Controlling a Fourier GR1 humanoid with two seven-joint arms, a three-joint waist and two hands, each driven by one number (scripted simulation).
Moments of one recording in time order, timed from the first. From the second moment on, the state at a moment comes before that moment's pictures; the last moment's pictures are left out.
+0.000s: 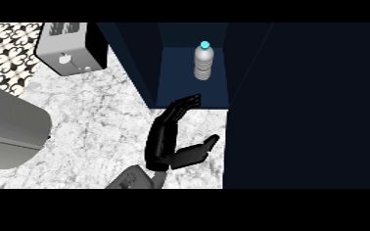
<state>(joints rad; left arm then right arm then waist) -0.31 0.08 -0.71 -1.33 0.58 0.54 -0.54 0.72 -0.33 -0.44 -2.34 -0.86 0.56 0.00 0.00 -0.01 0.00</state>
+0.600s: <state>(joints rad) -0.02 0.37 -0.73 -1.67 0.57 0.45 -0.53 0.77 -0.36 -0.37 -2.34 -0.86 0.71 0.03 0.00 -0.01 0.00</state>
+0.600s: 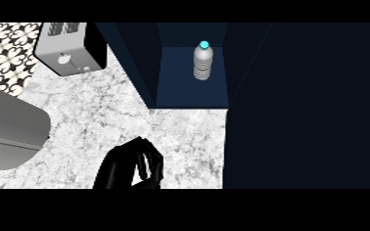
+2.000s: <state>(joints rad) 0.35 0.82 -0.31 -1.94 0.85 0.15 -0.61 0.65 -0.40 -0.02 -2.37 -0.82 0.87 0.12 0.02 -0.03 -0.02</state>
